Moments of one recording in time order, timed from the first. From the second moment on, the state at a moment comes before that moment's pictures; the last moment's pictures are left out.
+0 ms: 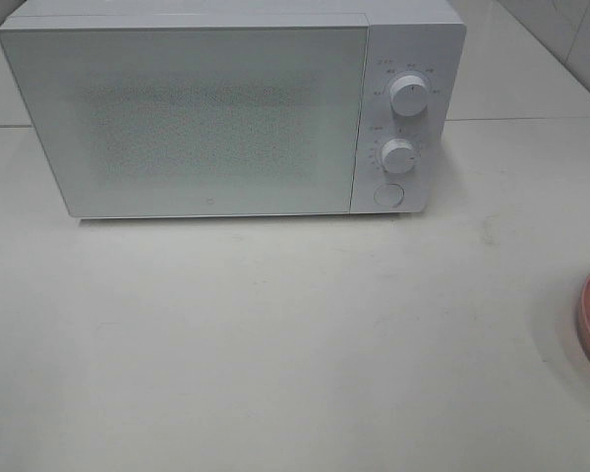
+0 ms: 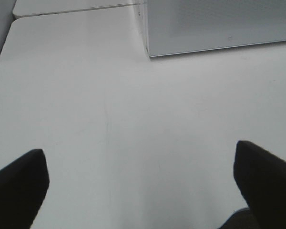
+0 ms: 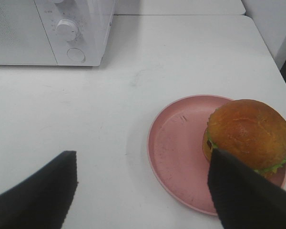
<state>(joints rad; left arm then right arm) -0.04 0.05 -0.52 -0.05 1.07 0.09 0.10 0.00 -0.50 -0.06 1.00 0.08</state>
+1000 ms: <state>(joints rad) -0.04 0.00 -0.52 -0.08 1.07 0.07 0.10 0.00 -0.50 -0.06 1.00 0.08</state>
